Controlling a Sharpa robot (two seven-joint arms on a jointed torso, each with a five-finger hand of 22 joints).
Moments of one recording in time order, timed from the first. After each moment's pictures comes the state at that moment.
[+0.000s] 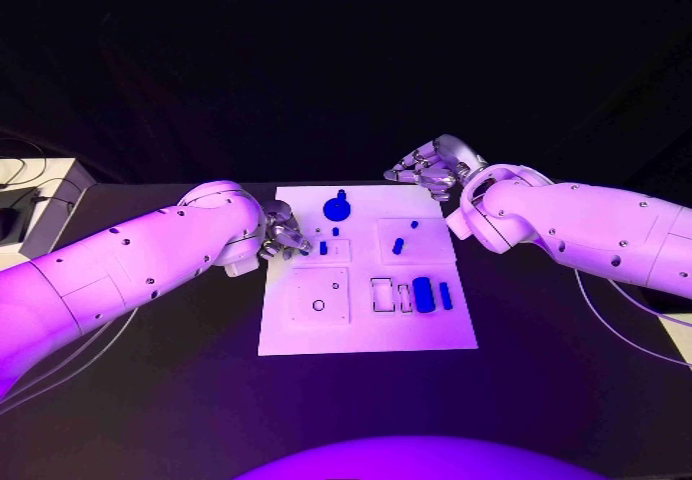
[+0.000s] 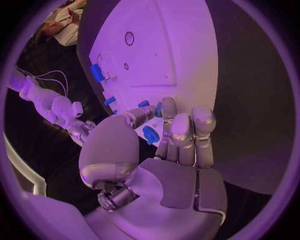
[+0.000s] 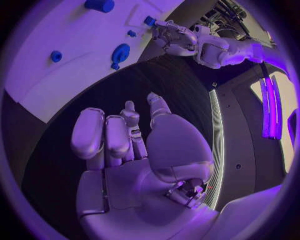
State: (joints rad) left arm 1.24 -0.47 0.01 1.14 -1.13 0.18 -0.49; left_hand 1.03 -0.14 0.75 0.07 0.23 0.80 0.02 0.84 0.82 1.19 -0.05 0.87 0.55 1.41 -0.10 1.23 1.07 0.12 1.27 -0.09 1.11 1.19; right arm 1.27 -0.81 -0.07 1.36 -0.84 -0.51 0.00; right_hand 1.14 0.00 -0.13 0.02 0.50 1.08 0.09 0.08 0.43 1.18 0.01 1.00 1.15 1.45 -0.06 1.21 1.08 0.08 1.47 -0.07 1.07 1.31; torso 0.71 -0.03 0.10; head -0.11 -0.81
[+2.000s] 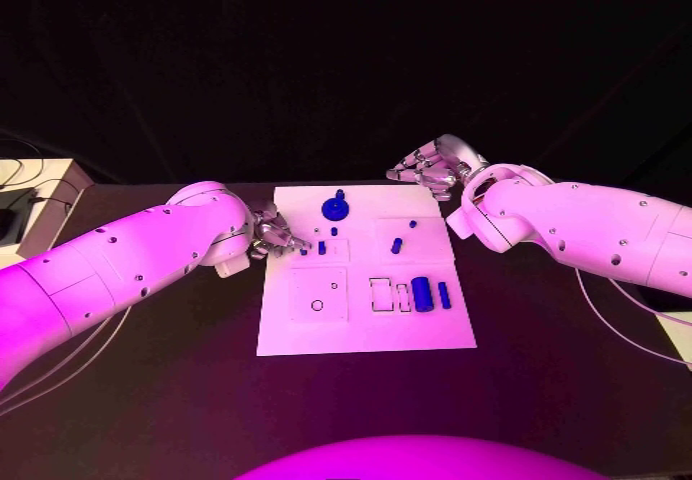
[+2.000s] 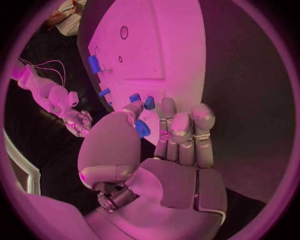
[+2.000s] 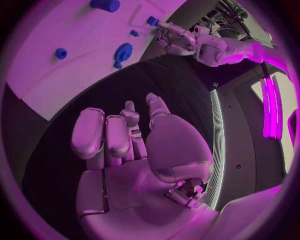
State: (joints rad) left arm 1.24 -0.49 0.01 1.11 -1.07 0.15 -0.49; left_hand 1.08 -0.19 0.34 0.24 0.22 0.85 0.01 0.75 0.78 1.17 -0.05 0.89 0.55 1.40 -0.09 1.20 1.02 0.12 1.26 -0.08 1.08 1.17; right arm 1.27 -0.81 -0.07 1.35 -0.84 -0.51 0.00; right_hand 1.15 0.01 -0.12 0.01 0.50 1.08 0.09 0.08 0.43 1.18 0.01 1.00 1.15 1.45 -0.06 1.21 1.08 0.08 1.47 -0.07 1.07 1.31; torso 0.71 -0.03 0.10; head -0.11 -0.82
